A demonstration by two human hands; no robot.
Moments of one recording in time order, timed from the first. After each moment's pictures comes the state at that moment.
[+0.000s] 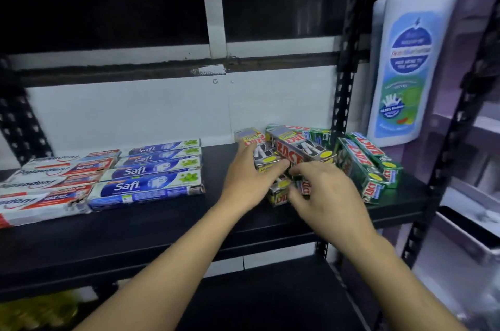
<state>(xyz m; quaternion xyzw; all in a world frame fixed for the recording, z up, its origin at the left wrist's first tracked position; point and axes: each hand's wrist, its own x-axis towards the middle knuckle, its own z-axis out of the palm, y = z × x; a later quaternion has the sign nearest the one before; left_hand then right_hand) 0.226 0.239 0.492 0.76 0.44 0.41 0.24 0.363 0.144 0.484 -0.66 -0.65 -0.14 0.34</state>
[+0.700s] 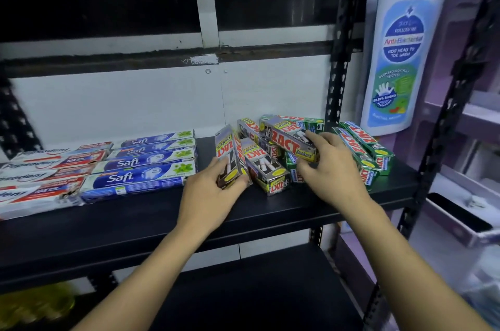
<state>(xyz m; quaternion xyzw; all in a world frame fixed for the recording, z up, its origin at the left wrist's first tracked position) 0.167 0.214 0.465 0.74 0.48 0.43 0.19 0.394 0.174 0.484 -0.72 -0.57 -0.05 0.39</state>
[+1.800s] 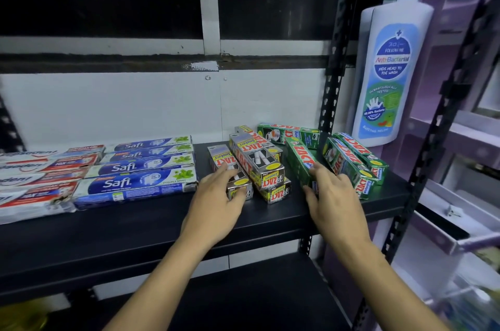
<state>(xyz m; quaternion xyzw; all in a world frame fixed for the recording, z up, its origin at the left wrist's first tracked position) 0.163 0.225 0.457 0.79 0.47 0.35 0.17 0.380 0.156 0.439 -0.71 -0.58 -0.22 0.35</state>
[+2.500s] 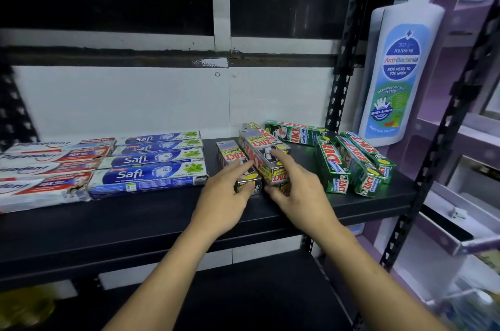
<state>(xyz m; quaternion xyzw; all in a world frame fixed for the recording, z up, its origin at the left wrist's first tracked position) 0.157 0.232 0.453 0.79 0.43 0.36 0.22 0.330 0.176 0.458 -0.61 -0.67 -0.01 0.42</state>
